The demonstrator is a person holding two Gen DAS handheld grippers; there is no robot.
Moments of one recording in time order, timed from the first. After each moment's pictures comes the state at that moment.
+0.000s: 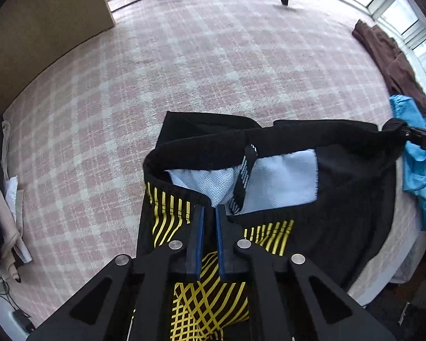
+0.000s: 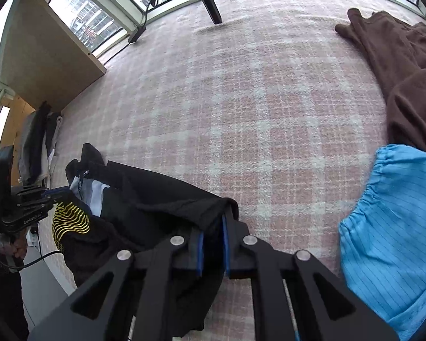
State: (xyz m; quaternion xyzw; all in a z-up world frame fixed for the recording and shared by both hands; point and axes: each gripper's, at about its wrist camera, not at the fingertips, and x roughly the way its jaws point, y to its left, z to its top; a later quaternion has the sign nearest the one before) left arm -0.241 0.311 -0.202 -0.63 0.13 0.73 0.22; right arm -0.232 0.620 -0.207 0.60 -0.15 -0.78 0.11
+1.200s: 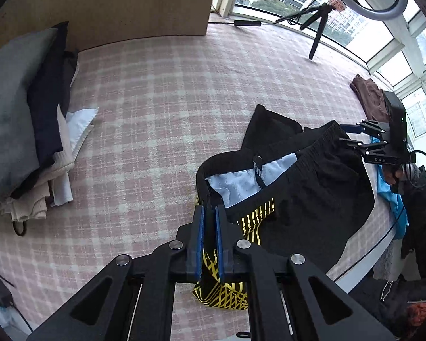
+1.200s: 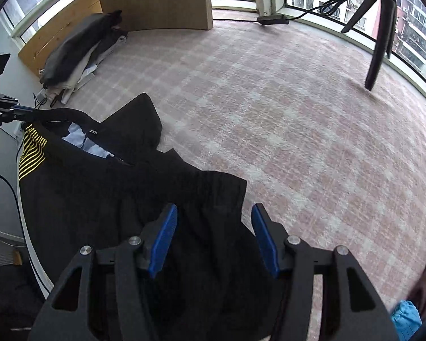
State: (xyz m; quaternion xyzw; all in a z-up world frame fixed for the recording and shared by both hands) left arm -0.241 0.136 -0.175 -0.62 0.02 0.76 0.20; right arm -0.273 0.492 -0.224 0.55 0.07 -0.78 0.29
